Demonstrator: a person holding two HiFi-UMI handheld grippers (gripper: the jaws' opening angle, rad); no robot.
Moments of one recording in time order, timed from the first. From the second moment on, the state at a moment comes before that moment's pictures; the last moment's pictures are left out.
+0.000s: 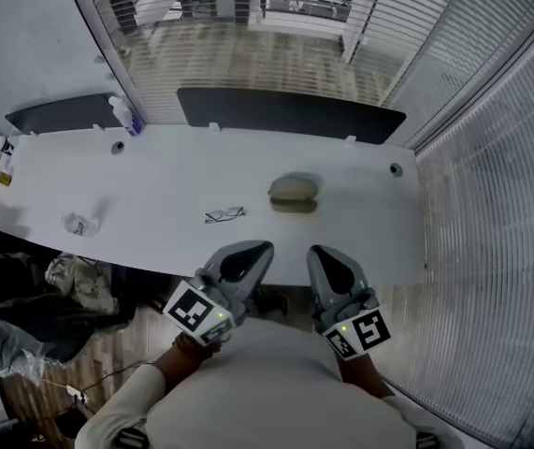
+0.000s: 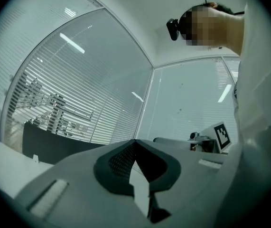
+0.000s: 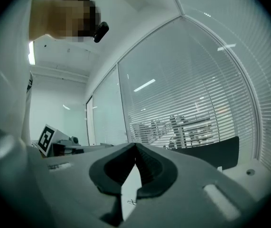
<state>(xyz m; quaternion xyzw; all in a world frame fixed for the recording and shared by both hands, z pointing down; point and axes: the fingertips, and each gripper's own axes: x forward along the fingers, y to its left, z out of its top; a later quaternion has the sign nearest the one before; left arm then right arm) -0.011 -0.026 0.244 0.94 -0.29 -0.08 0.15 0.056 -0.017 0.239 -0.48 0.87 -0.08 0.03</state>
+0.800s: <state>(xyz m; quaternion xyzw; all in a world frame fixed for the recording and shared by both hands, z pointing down) -0.025 -0.015 0.293 0.93 -0.32 -0.05 0.18 0.027 -0.009 0.293 -0.44 0.89 -0.13 0.00</state>
